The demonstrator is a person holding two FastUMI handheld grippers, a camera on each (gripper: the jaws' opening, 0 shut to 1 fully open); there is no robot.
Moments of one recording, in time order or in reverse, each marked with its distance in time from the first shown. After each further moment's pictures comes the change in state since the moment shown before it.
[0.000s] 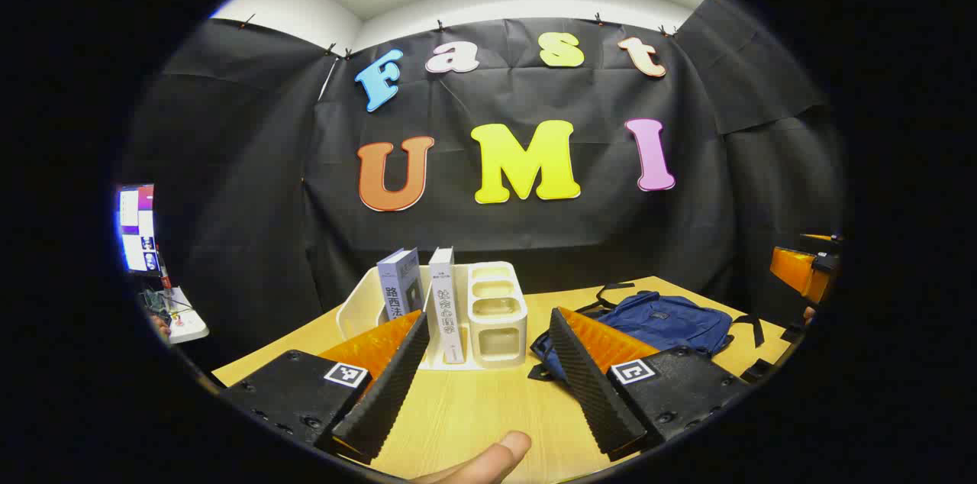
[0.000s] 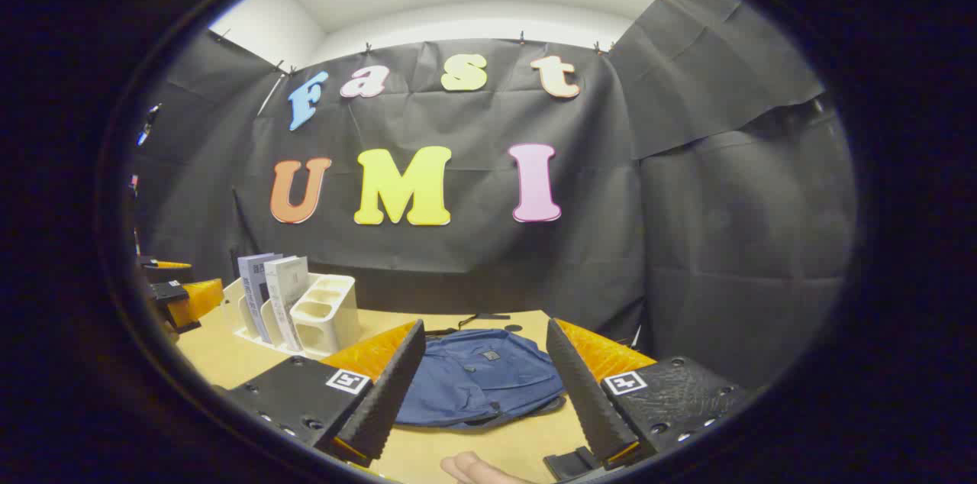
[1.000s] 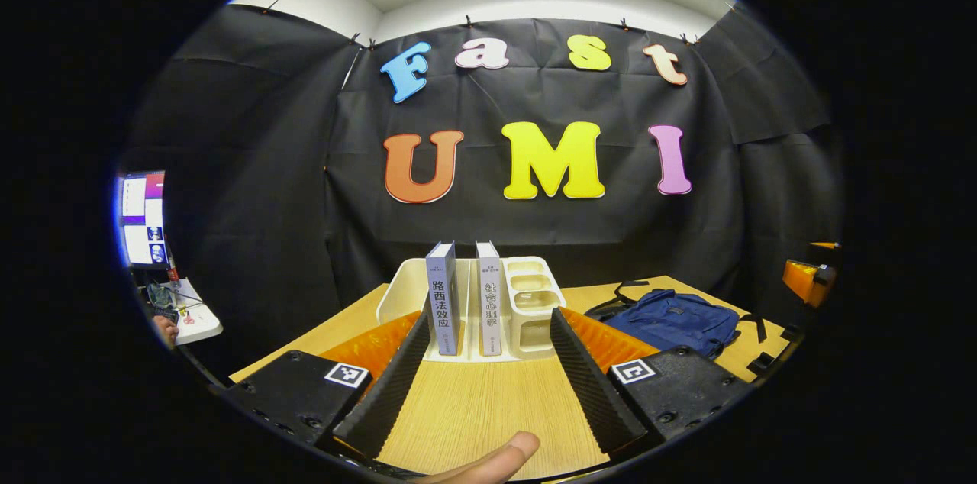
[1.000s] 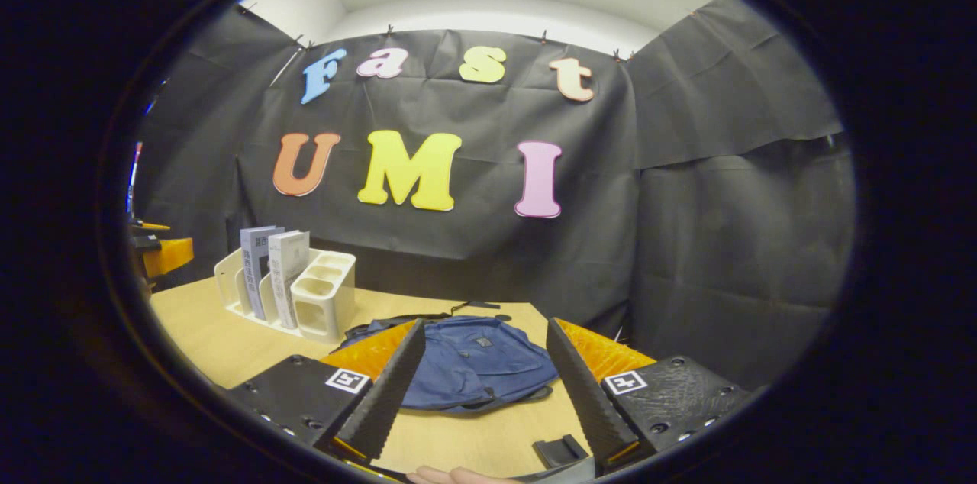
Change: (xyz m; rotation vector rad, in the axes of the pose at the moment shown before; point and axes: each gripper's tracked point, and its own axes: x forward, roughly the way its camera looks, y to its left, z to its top) left arm -0.018 0.065 -0.003 -0.038 0.022 0.027; right arm -0.026 0.023 -0.002 -0.110 0.066 -0.016
